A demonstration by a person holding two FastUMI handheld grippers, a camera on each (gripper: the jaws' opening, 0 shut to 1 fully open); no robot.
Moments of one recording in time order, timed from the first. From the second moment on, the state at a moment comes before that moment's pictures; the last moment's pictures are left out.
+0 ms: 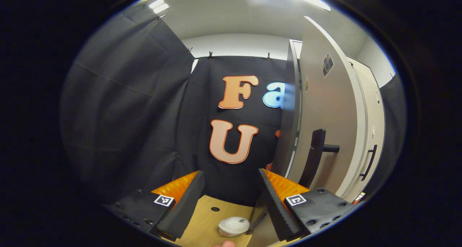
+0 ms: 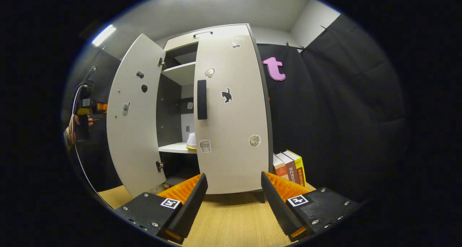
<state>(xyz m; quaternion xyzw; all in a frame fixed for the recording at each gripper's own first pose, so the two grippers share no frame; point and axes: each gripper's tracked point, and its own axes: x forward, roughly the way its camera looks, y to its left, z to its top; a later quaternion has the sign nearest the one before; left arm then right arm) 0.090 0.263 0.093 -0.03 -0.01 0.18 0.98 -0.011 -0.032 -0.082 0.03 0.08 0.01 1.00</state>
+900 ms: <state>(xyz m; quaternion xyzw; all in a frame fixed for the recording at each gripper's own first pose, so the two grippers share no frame) 0.101 0.184 0.087 -0.03 -0.01 0.13 0.99 -0.010 -0.053 -0.076 0.04 0.07 0.01 1.00</state>
